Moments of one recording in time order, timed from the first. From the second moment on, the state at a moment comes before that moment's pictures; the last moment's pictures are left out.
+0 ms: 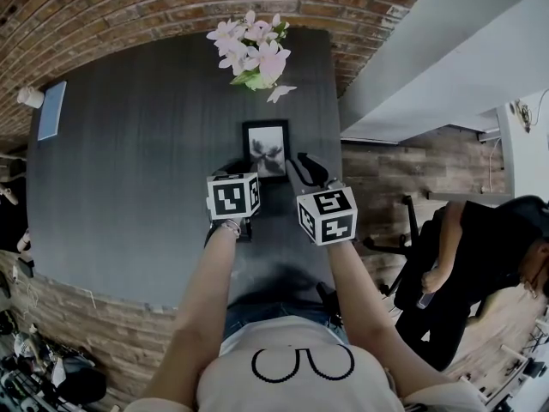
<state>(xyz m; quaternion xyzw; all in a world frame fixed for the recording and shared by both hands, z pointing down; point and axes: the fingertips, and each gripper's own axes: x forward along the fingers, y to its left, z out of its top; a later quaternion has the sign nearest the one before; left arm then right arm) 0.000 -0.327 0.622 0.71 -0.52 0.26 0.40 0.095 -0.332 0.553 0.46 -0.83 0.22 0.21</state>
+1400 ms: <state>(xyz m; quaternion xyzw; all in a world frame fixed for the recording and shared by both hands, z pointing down) -0.005 -0.327 0.623 0.71 -0.43 0.13 0.54 0.094 -0.347 0.583 0.43 -0.79 0.42 0.13</state>
